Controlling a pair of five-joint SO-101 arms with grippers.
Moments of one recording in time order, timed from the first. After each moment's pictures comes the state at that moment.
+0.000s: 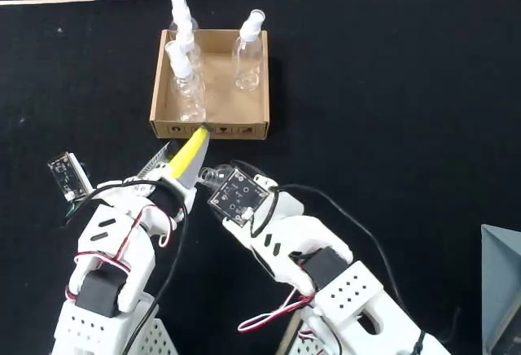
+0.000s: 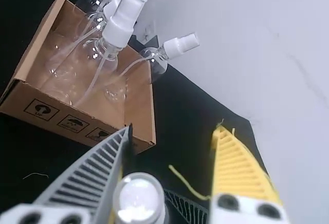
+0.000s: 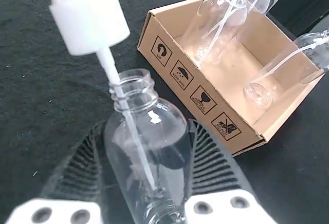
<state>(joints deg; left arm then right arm) 12.7 -101.4 84.8 33.8 43.4 -37.2 -67.6 87.1 18.2 21.2</state>
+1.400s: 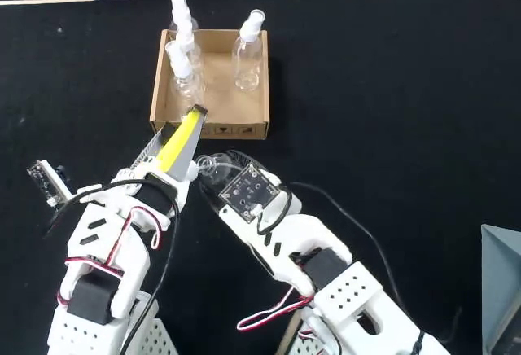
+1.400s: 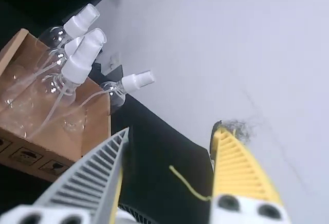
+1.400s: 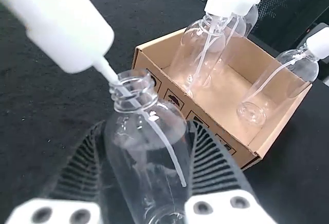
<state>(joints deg) 12.7 -101.4 79.3 29.7 48.2 -37.2 -67.6 88.6 9.5 15.3</state>
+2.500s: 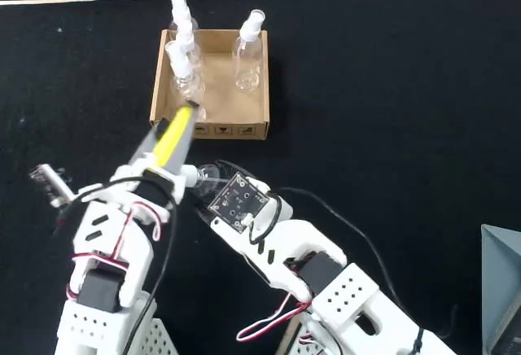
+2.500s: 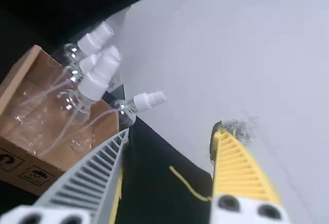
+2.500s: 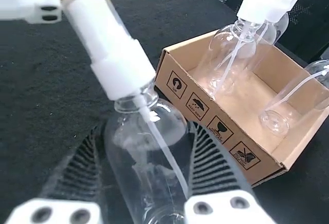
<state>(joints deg) 9.4 -101.4 87.7 18.5 49.6 -41.7 -67.6 88.6 10.5 15.3</state>
